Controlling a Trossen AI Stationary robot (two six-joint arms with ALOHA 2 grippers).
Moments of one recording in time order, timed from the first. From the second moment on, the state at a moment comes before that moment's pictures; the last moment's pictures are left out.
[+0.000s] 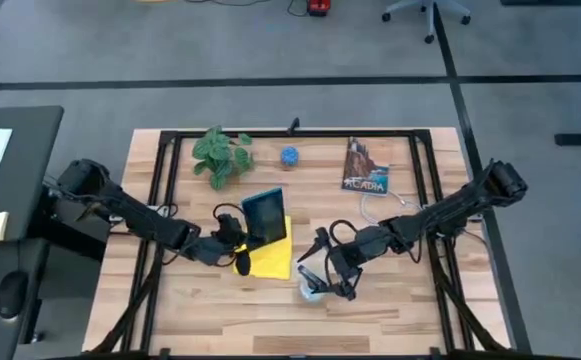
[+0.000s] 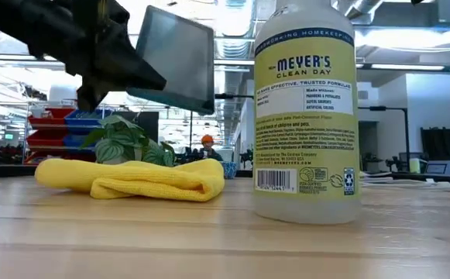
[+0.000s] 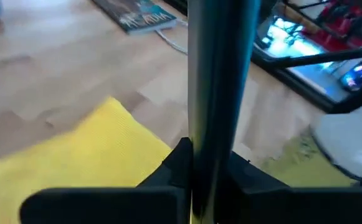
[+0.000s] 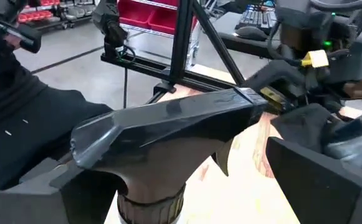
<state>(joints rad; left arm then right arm) -0.47 1.33 0.52 0.32 -0.69 -0.90 0.38 1.49 0.84 0.45 0.00 -0.13</state>
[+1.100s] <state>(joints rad) -0.57 1.33 0.73 -0.06 -0.78 -1.06 0.38 1.58 0.84 0.53 0.10 -0.05</state>
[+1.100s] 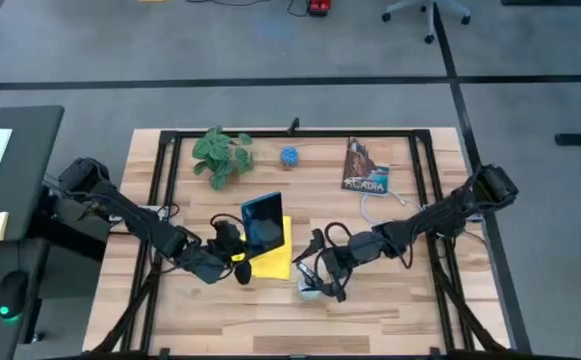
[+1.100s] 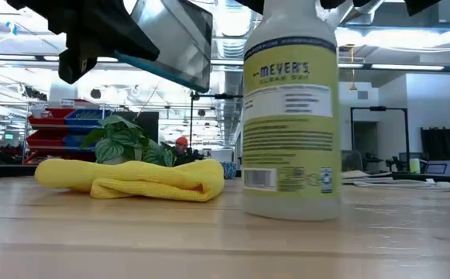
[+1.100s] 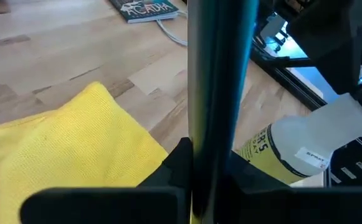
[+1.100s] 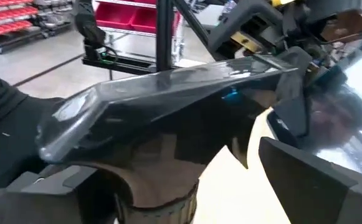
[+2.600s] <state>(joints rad) -0.57 1.33 0.73 -0.08 -0.78 -1.00 0.46 1.50 0.84 0.32 0.38 0.13</state>
